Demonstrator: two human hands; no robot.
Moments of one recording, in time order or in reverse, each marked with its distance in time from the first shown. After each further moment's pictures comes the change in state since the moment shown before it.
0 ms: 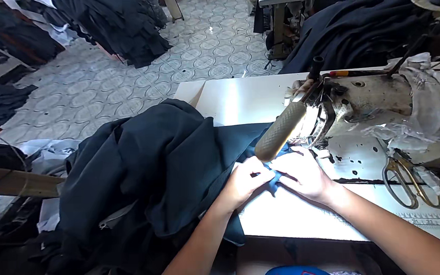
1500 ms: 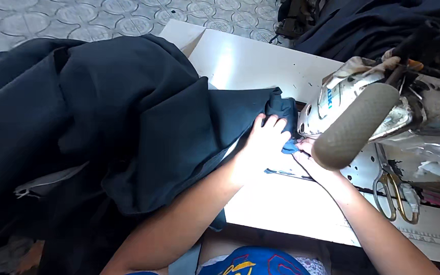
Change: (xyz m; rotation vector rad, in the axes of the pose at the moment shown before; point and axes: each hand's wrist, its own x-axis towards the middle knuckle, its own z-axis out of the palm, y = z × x) left_hand 0.065 -0.012 0.028 0.941 -0.192 0.256; right_hand -0.006 0.029 -0.014 -0.127 -0.237 0.522
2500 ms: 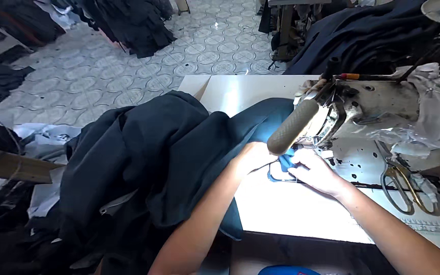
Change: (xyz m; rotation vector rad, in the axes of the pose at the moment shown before) left_hand 0.003 -0.002 -0.050 -0.187 -0.446 -0.389; right_hand -0.008 -0.012 -0.007 0.387 -0.059 -0.185
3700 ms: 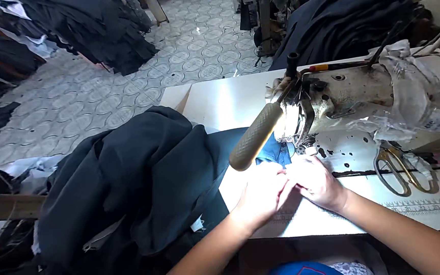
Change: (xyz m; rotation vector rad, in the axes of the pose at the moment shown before) left_hand -0.037 0.022 0.074 -0.072 0.711 0.675; right_hand -0.035 0.004 0.012 -0.408 0.308 -0.387
